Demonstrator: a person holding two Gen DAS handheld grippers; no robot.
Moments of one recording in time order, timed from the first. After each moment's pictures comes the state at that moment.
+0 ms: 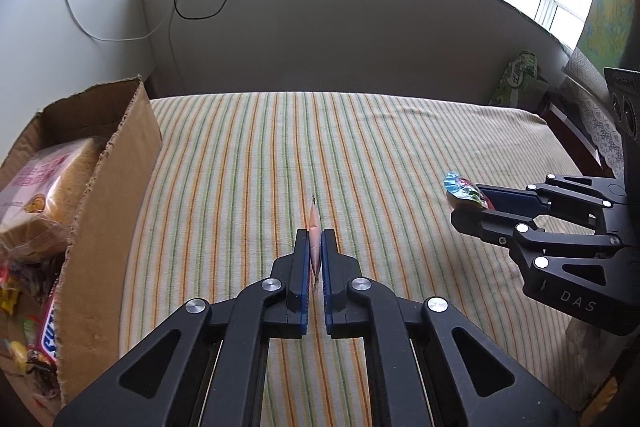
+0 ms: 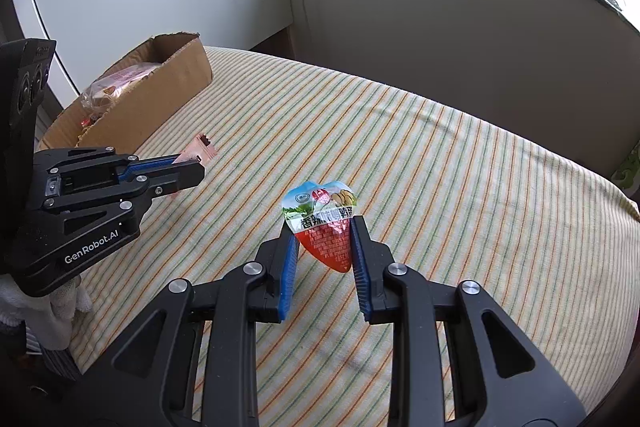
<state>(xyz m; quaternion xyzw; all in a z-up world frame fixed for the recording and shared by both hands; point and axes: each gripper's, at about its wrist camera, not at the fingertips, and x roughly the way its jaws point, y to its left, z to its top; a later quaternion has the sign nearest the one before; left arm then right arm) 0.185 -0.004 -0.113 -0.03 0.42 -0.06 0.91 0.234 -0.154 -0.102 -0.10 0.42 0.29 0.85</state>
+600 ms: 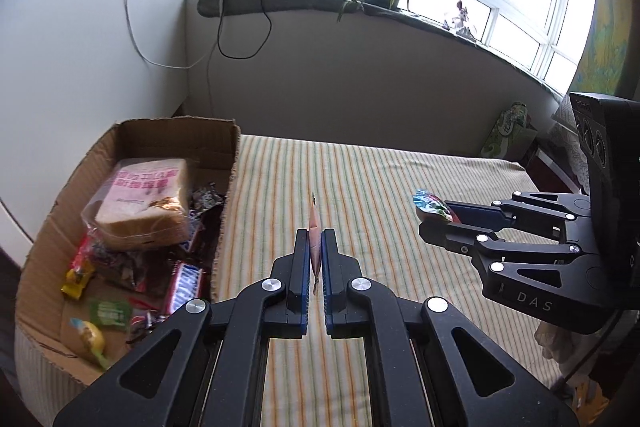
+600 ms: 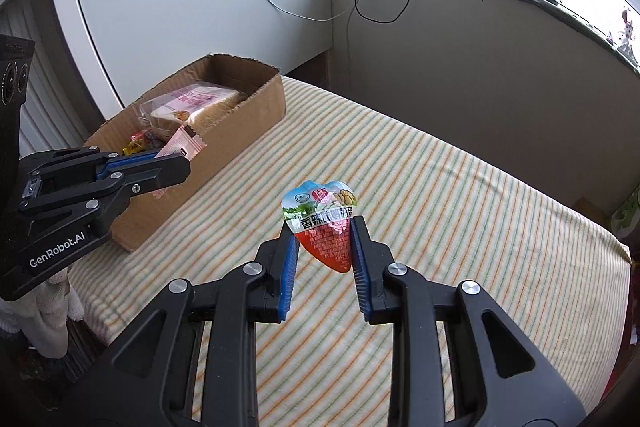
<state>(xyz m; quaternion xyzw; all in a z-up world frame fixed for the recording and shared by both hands) 0.126 0.063 -0.057 -0.07 0.36 -0.05 0.93 0.194 -0.076 -0.055 -0.13 0.39 0.32 0.85</state>
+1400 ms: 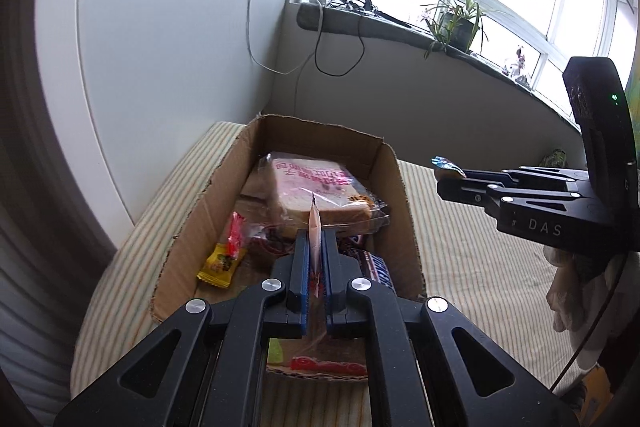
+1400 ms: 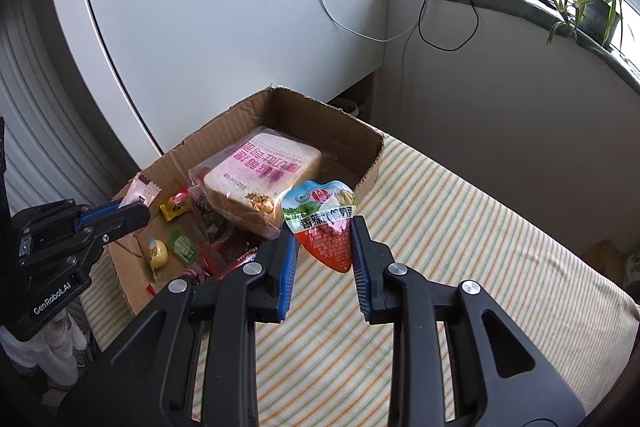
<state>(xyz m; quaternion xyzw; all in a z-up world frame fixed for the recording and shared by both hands) 0.081 0.183 -0.055 -0.12 0.33 0.04 0.94 0.216 0.056 -0.041 -0.15 0.39 0.35 0.84</state>
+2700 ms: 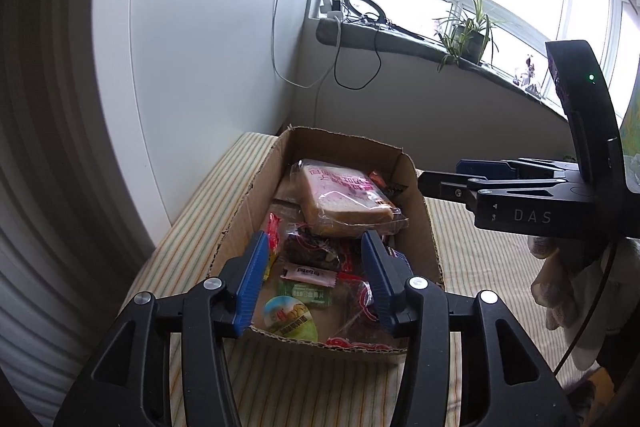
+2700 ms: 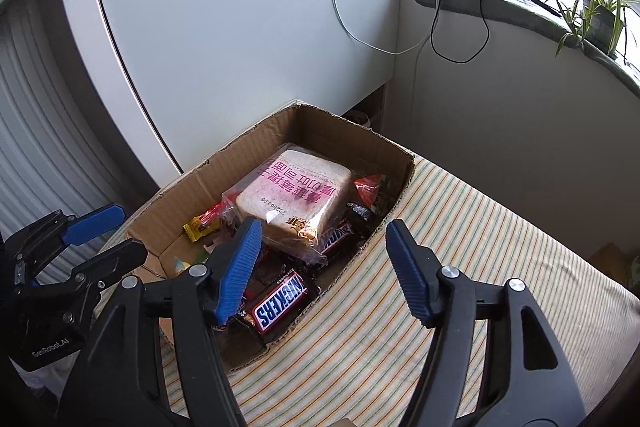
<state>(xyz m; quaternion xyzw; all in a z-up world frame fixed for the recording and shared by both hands) 0.052 0.192 -0.046 -0.10 0.31 0.07 0.94 0.190 0.062 -0.024 -0.12 0.37 0.36 0.85</state>
